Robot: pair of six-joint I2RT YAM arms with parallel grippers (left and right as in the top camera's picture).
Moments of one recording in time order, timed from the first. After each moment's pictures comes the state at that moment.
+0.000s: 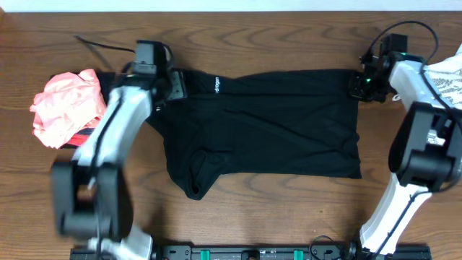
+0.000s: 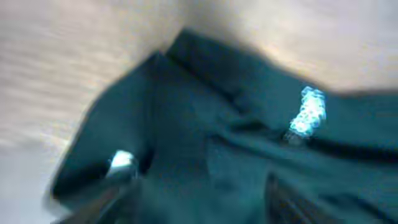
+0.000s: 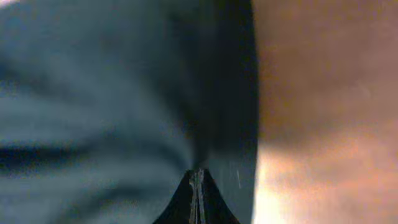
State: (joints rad) left arm -0.09 1.69 1.28 -0.62 0.07 -0.28; right arm -0.19 2.14 1.61 -0.86 -0.23 0.04
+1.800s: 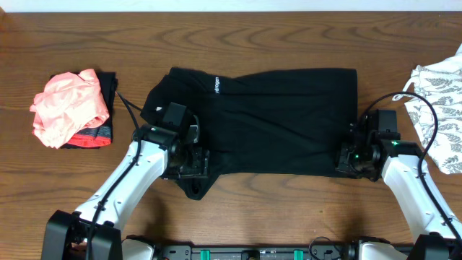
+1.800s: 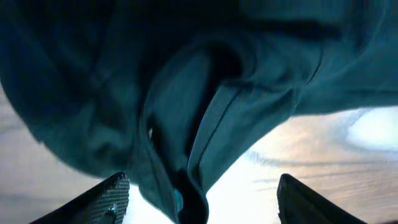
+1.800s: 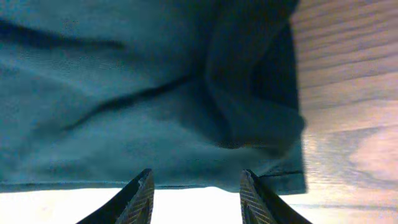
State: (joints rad) left arm -0.32 1.45 0.85 -0.88 0.23 -0.30; right arm -0.07 1.34 0.72 -0.74 -0.10 0.20
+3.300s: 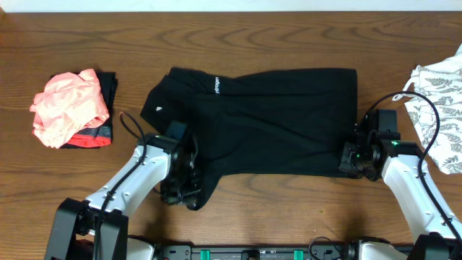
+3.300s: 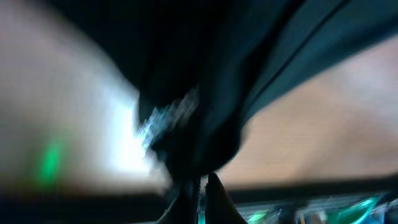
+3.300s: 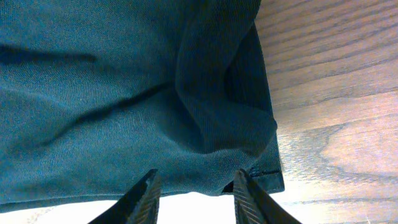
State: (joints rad) left arm -0.32 1.49 0.75 -1.00 0.36 -0.47; right arm -0.07 1.34 0.72 -0.73 -0.04 0.23
